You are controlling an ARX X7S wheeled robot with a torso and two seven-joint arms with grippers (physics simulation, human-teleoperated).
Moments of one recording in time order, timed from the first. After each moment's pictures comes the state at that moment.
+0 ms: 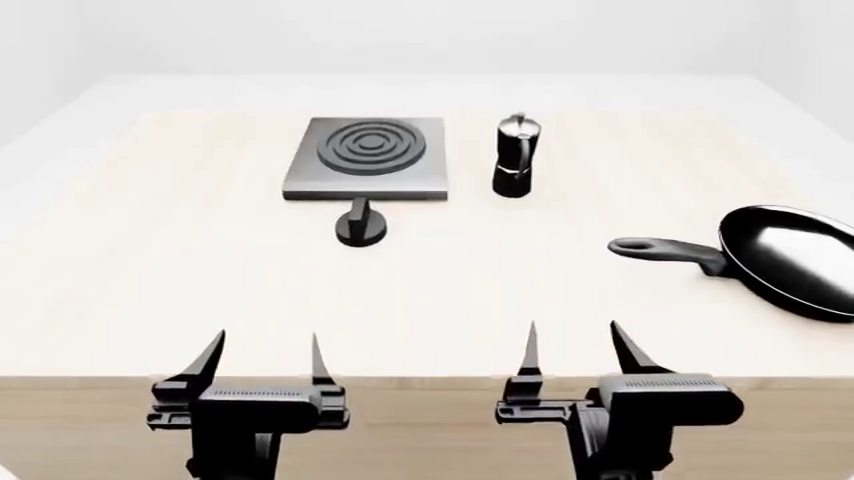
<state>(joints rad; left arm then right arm) 0.03 -0.06 0.06 0.24 0.09 -0.11 -0.10 -0.03 0.06 -0.07 -0.33 0.03 0.17 0.07</state>
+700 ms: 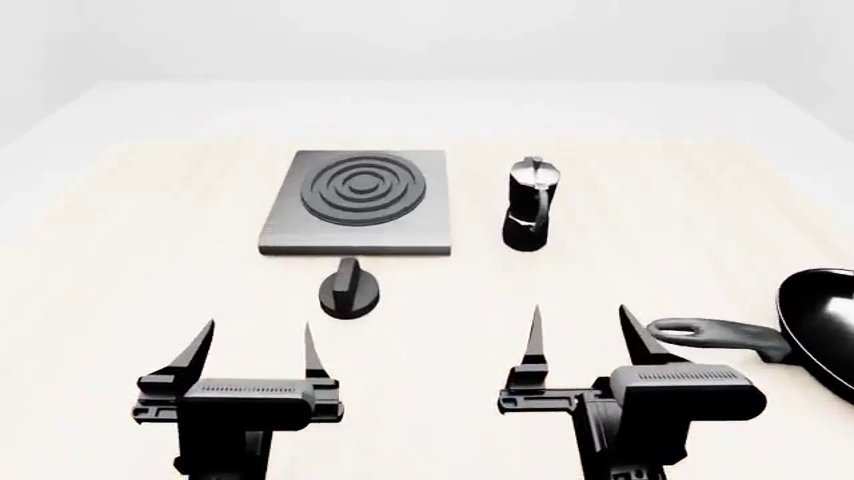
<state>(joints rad) 0.04 -0.12 0.09 0.32 0.06 -0.15 -0.16 -0.02 0.11 -0.11 -0.44 0.07 0.22 0.14</state>
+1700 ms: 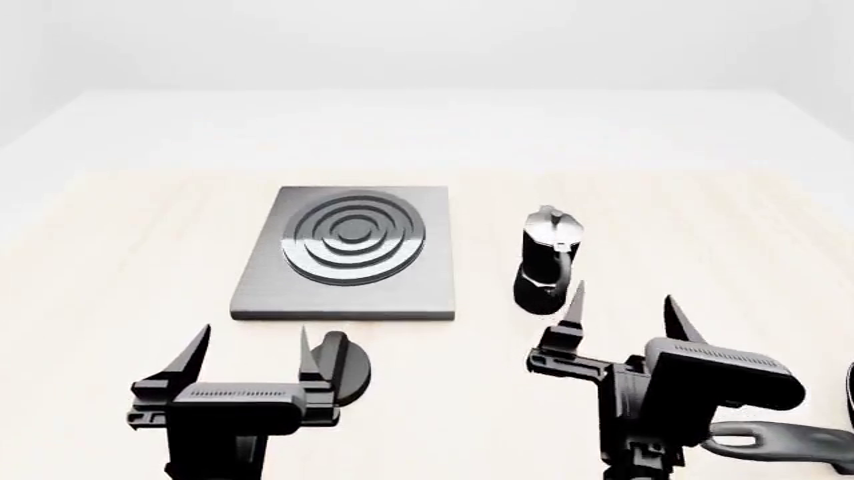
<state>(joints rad) 0.05 -0.16 0.11 0.34 -0.01 -0.15 -0.19 0.06 0.10 -0.08 -0.44 0.11 0.29 0.32</state>
